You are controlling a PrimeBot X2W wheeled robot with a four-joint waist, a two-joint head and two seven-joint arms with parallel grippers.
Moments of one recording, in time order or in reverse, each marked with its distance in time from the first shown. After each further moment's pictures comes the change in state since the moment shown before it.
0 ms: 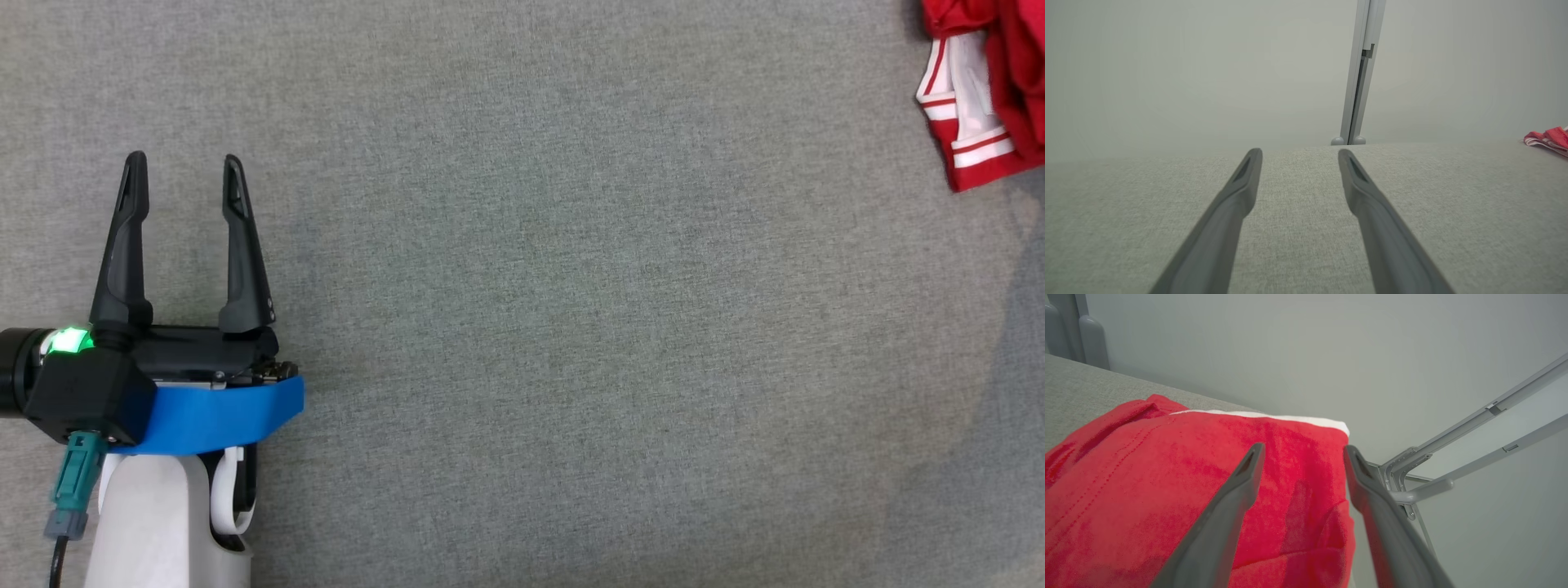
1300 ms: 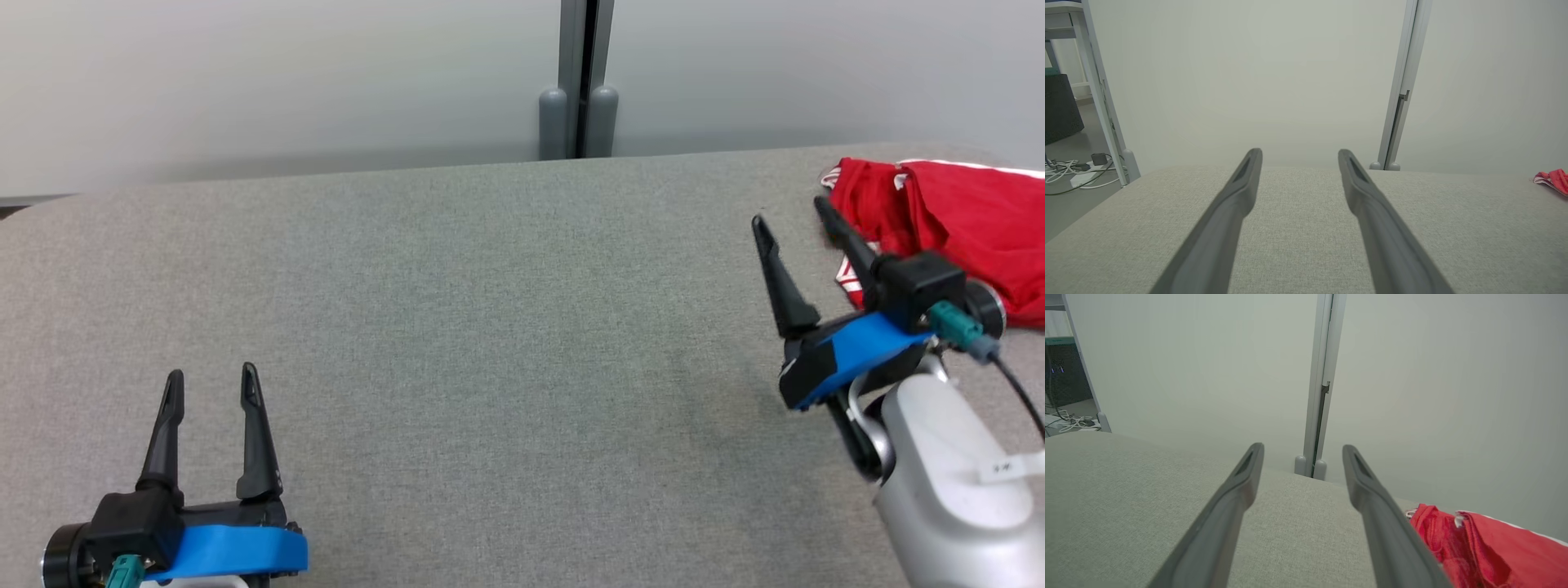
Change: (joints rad) left arm 0.285 -0.028 0.049 0.123 -0.054 0.030 0.000; right arm 0.563 0.431 -0.027 -0.477 -0.018 0.000 -0.066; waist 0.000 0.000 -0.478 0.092
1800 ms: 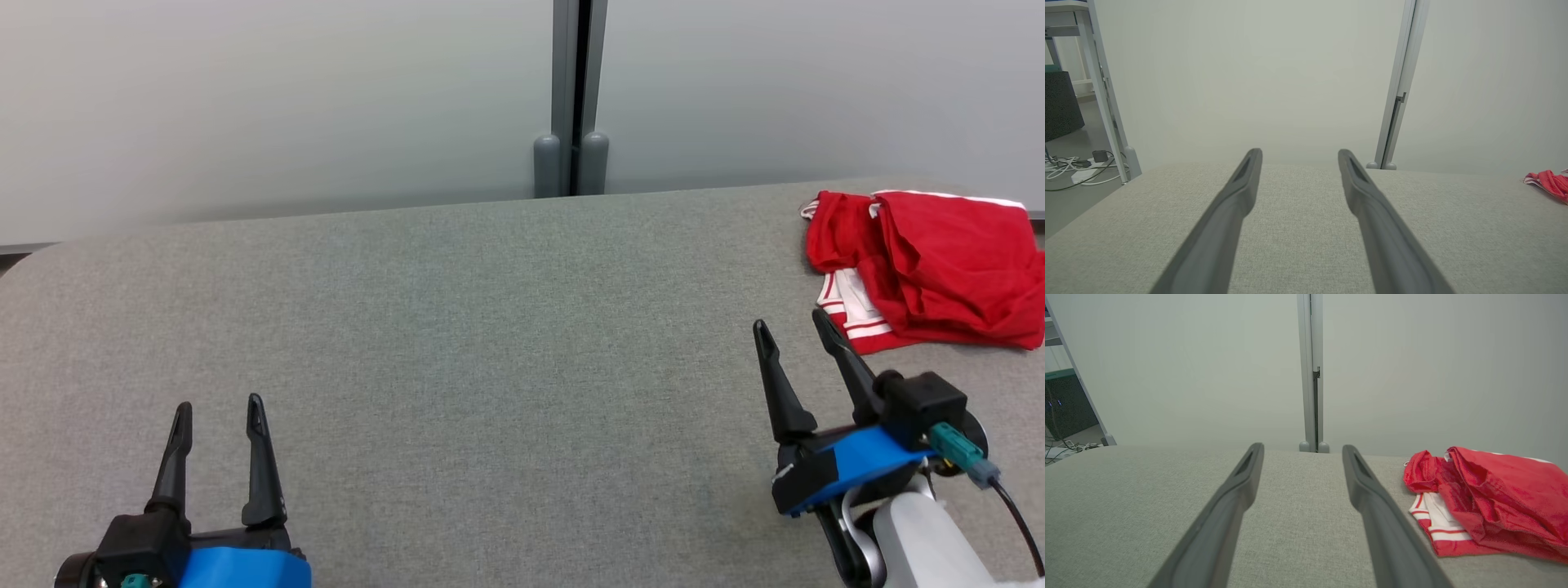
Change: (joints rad) left arm 0.039 -0.003 0.002 0.037 -0.012 -0.001 0.000; right arm 0.279 0.104 -0.107 -0.157 -0.008 0.000 0.000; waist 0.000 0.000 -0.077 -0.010
